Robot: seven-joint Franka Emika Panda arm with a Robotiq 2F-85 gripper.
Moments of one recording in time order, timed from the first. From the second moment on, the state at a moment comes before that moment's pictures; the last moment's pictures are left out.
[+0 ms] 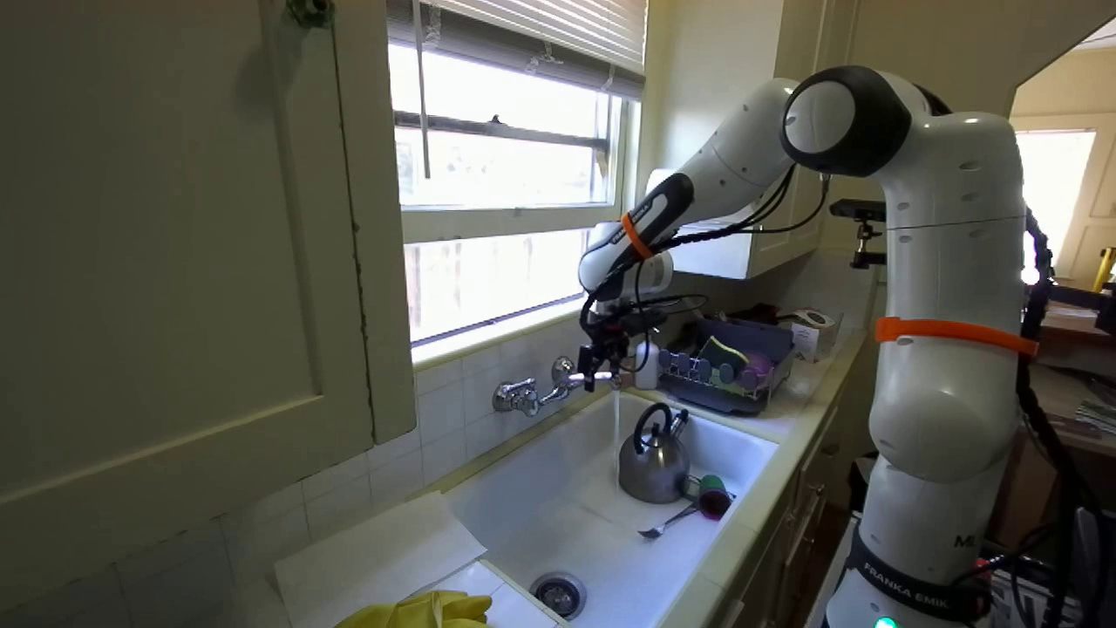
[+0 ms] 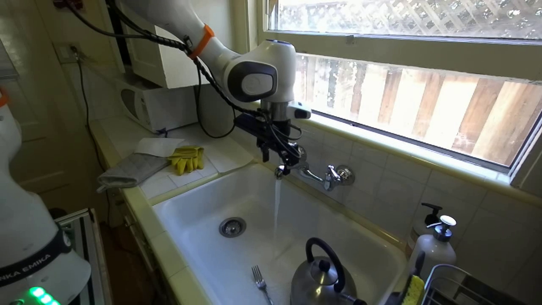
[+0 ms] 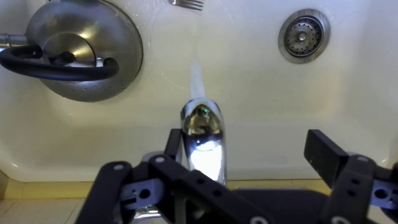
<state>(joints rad) -0.12 0.17 -0.07 -2.19 0.04 2.39 -0.29</state>
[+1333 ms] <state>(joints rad) -0.08 0.12 -0.07 -2.23 -0.02 2.36 -0.11</state>
